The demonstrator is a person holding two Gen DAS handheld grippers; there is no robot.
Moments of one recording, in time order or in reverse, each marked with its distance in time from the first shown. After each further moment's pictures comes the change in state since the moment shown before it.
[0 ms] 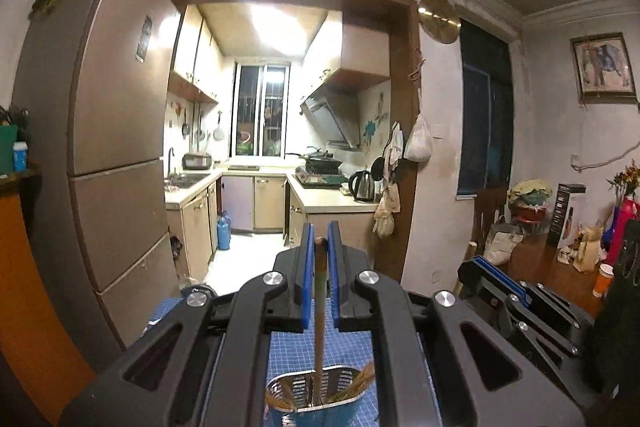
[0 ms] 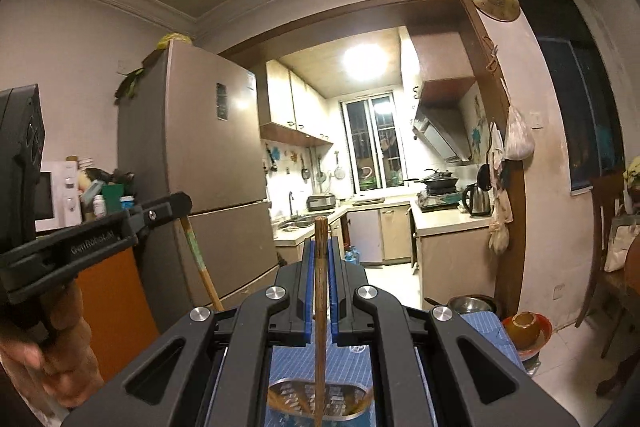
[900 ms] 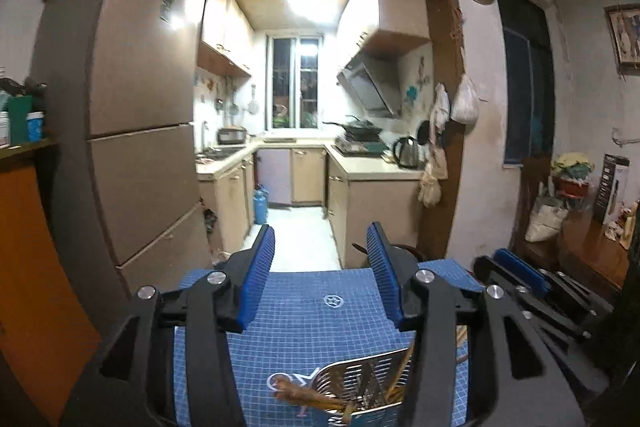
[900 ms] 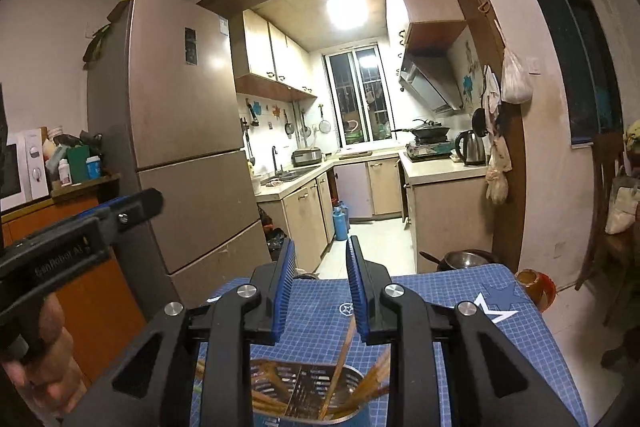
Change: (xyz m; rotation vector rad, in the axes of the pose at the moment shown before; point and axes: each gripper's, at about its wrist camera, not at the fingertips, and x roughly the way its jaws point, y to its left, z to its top) left arm 0.046 0.047 -0.057 0.013 0.075 0.155; right arm 0.088 -0.014 -0.077 0.041 0.159 -0.046
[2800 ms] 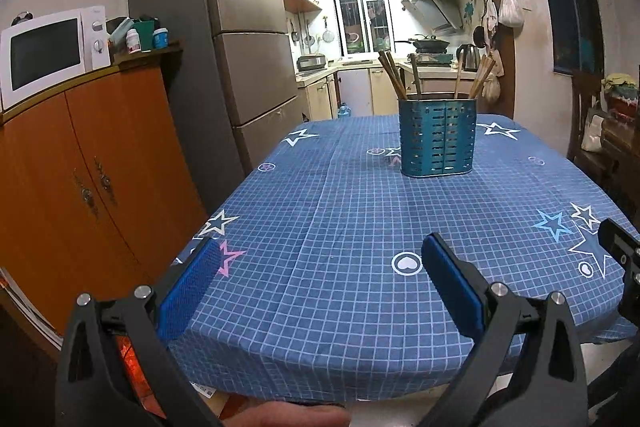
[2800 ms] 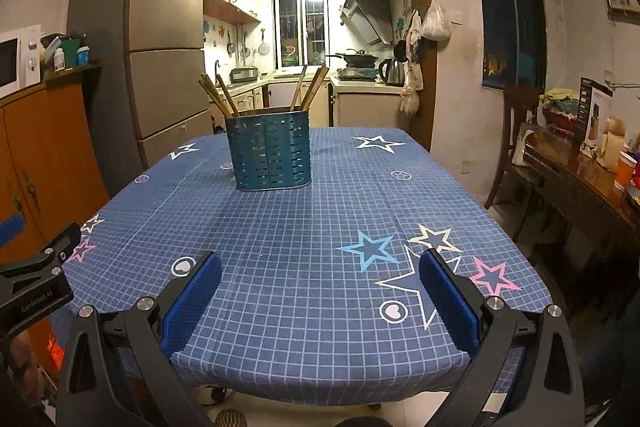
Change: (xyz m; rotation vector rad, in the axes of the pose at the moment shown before) left arm -0.238 0.028 -0.209 0.059 0.267 0.308; right arm -0.273 0.061 -0.199 -0.063 0.277 -0.295
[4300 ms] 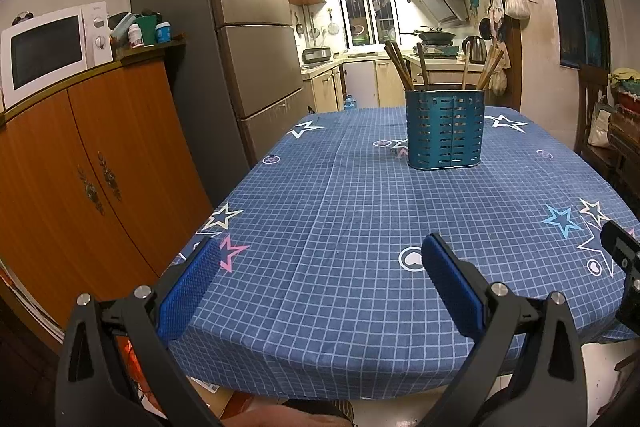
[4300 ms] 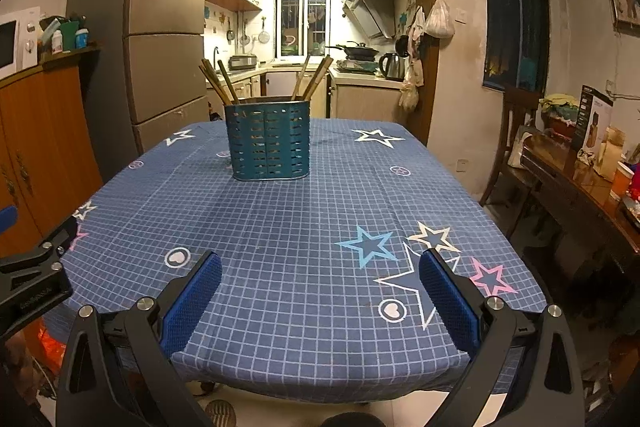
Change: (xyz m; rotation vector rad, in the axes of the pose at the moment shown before) left arm 0.007 0.000 0.002 0.004 0.029 0.024; right arm 0.007 0.008 0.003 -0.042 0.038 -0.034
